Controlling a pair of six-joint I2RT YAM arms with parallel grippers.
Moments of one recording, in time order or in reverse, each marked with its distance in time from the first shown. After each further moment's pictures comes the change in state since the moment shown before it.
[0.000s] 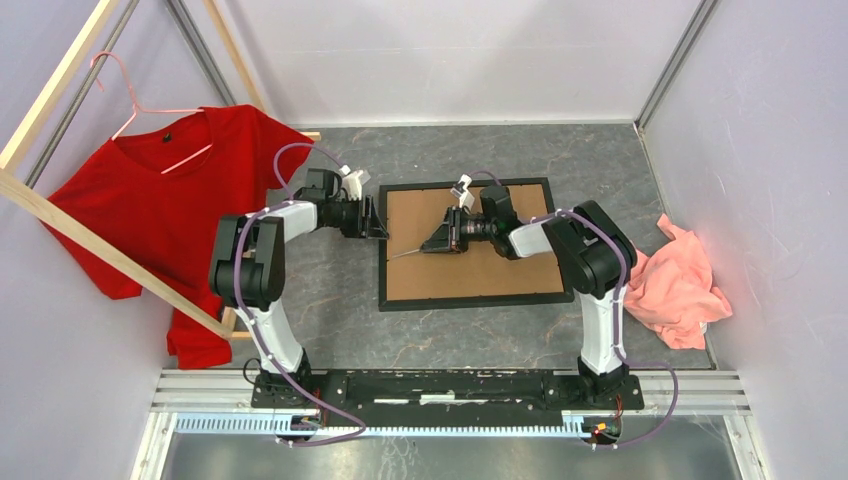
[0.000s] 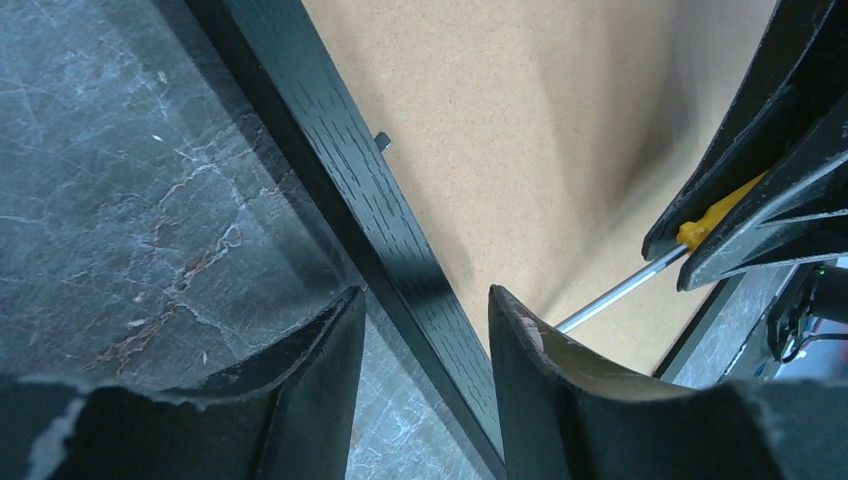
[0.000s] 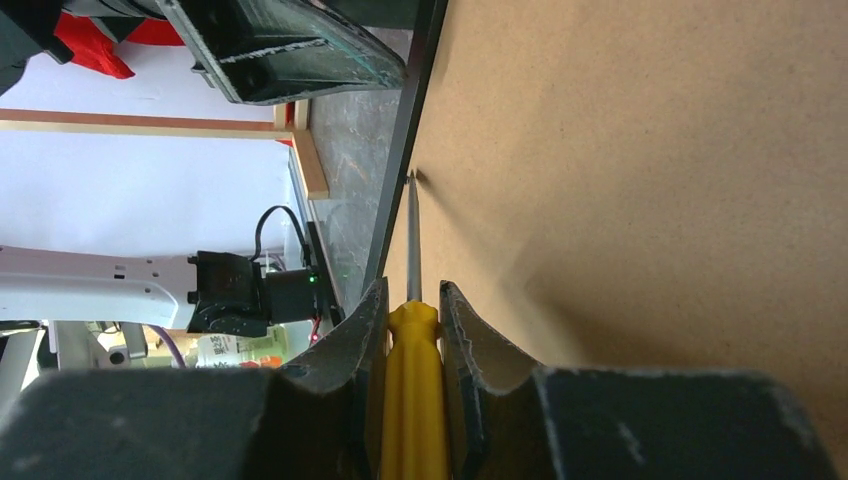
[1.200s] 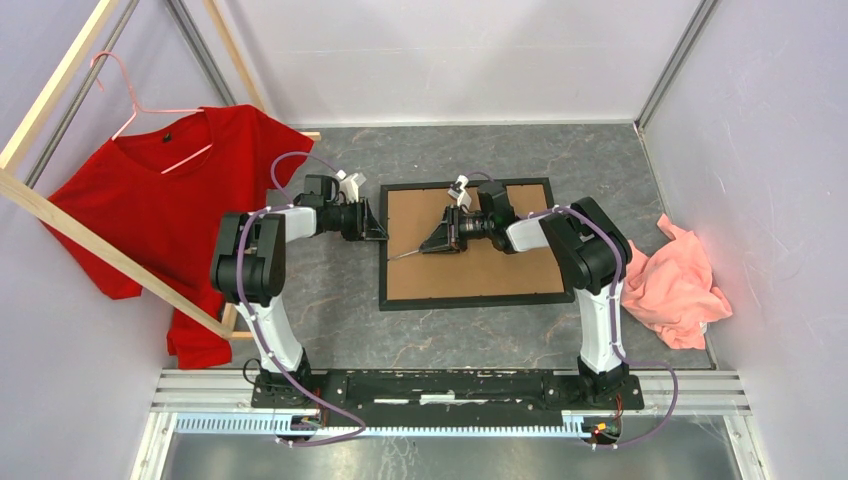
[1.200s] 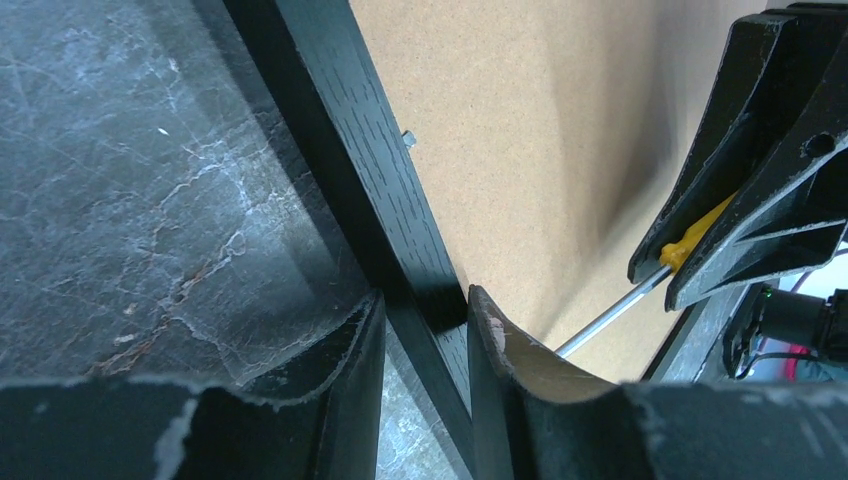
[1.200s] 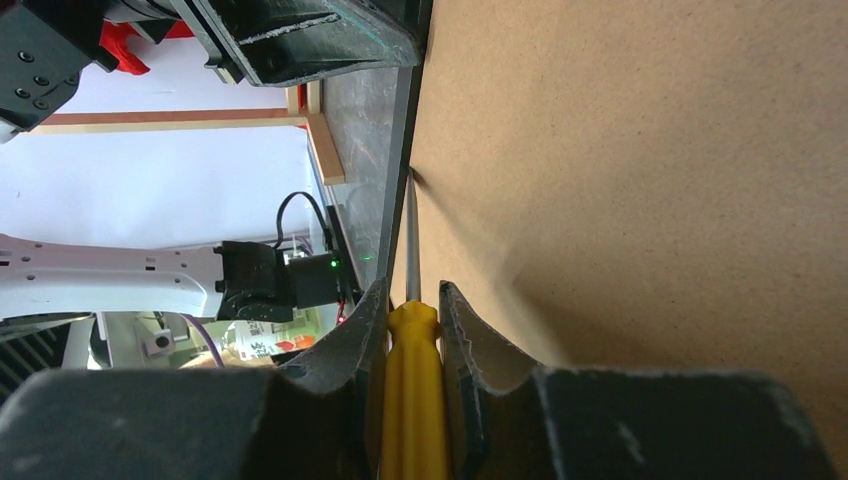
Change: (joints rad) left arm 0.016 0.039 -0.053 0.130 0.039 -0.109; right arm -0.007 0.045 0.073 -0.095 -0.063 0.026
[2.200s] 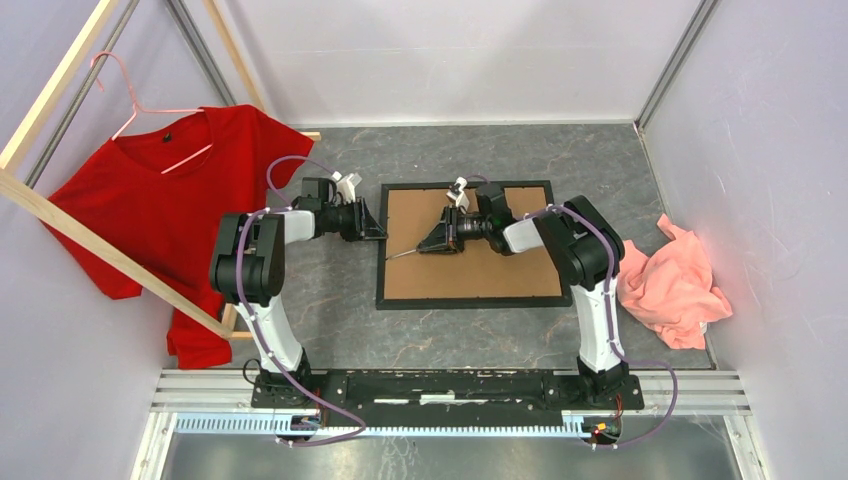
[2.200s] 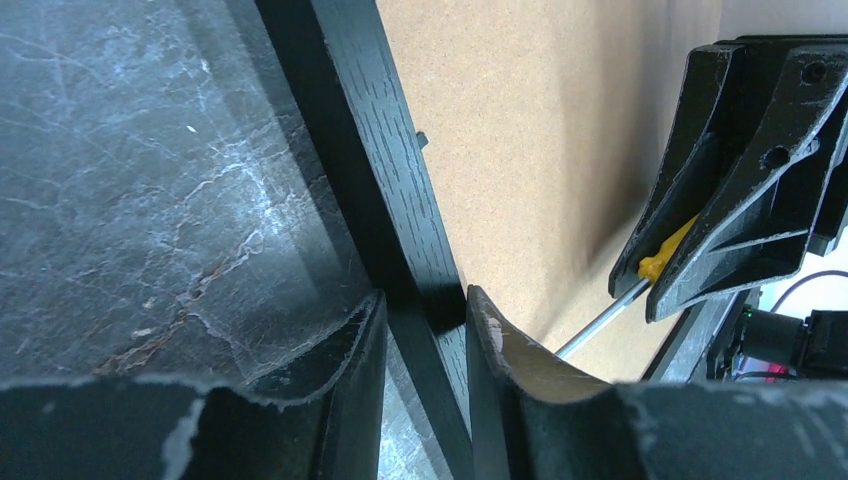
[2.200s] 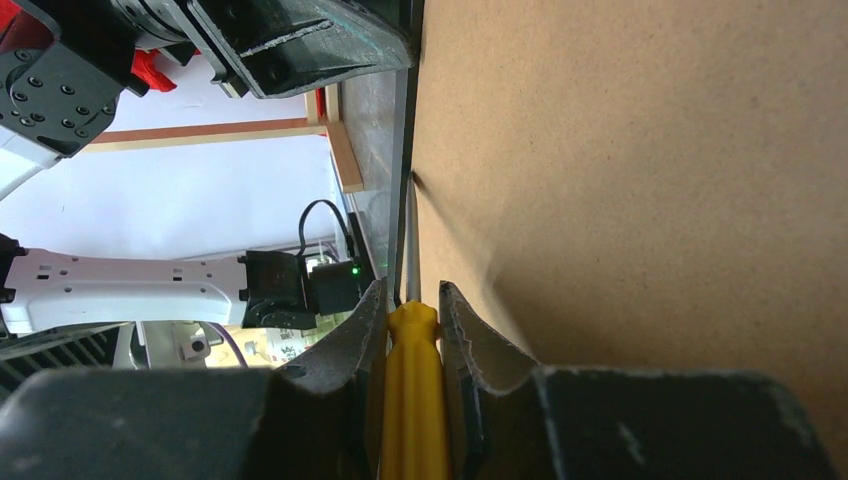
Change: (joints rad) left arm 0.011 0.003 -0.034 0.081 0.011 -0.066; right arm 0.007 0.055 0.011 0.087 -0.020 0.111
